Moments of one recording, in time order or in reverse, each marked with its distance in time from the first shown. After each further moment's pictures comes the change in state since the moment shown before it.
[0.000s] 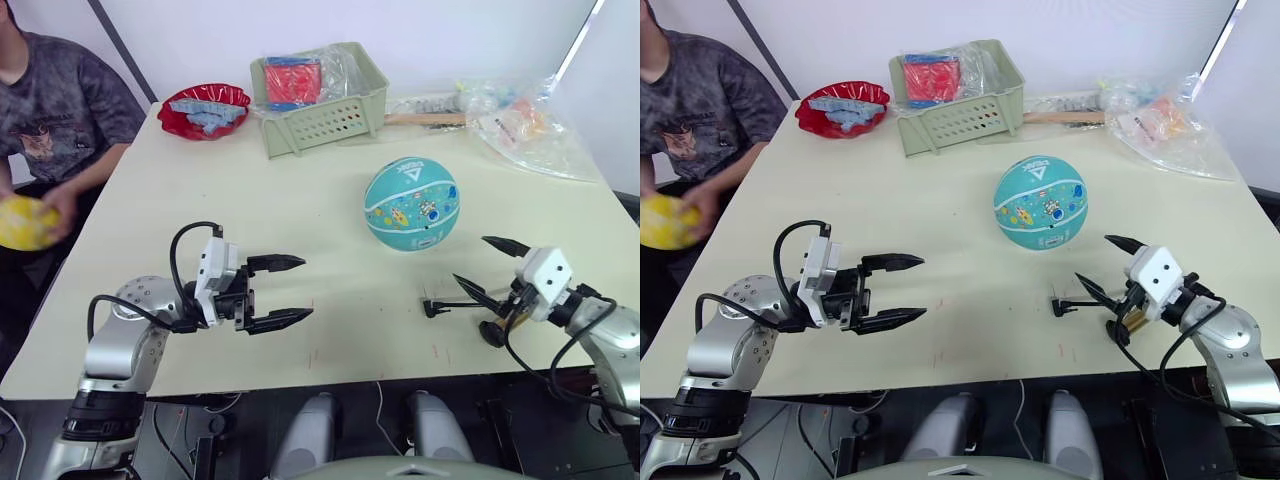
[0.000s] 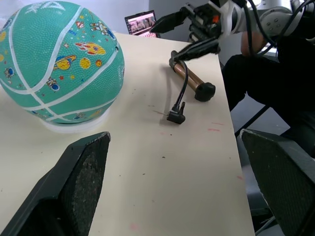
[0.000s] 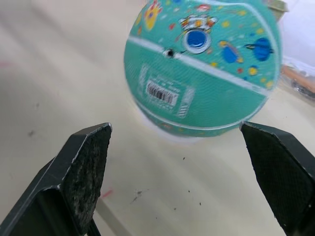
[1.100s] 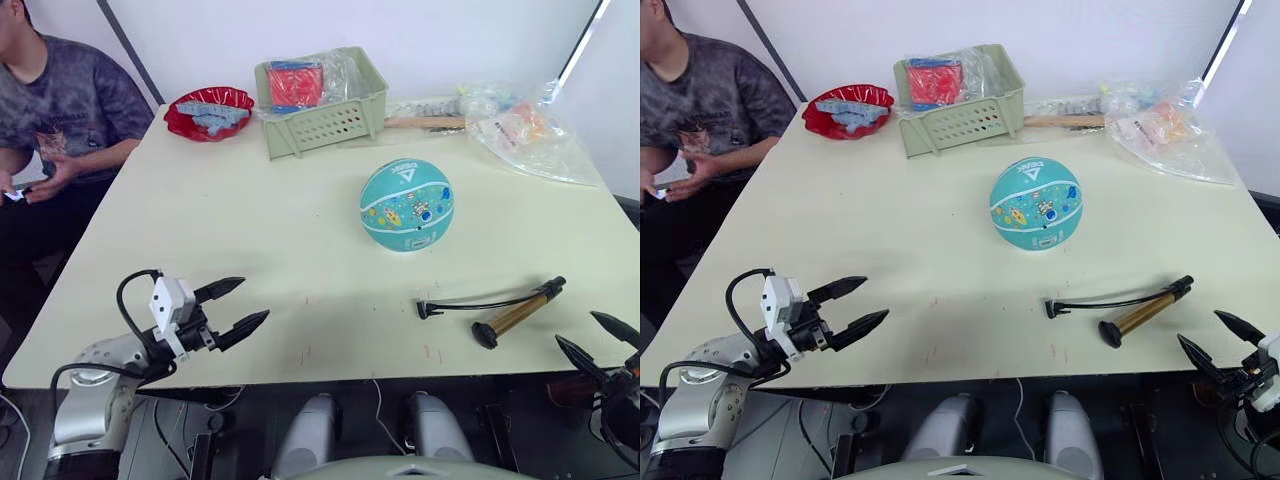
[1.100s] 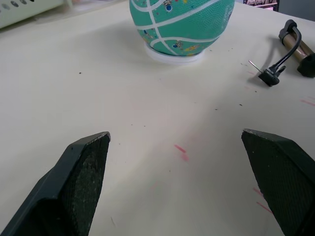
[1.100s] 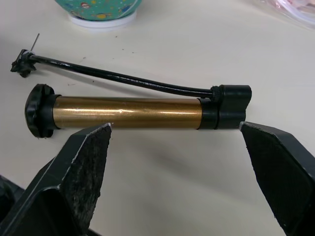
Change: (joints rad) left arm 0.298 -0.058 0.181 0.124 0.063 -0.181 0.218; right arm 0.255 0.011 -0.358 0.564 0.186 -0.334 0.344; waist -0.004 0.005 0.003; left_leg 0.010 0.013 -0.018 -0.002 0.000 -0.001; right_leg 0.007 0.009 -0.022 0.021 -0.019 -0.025
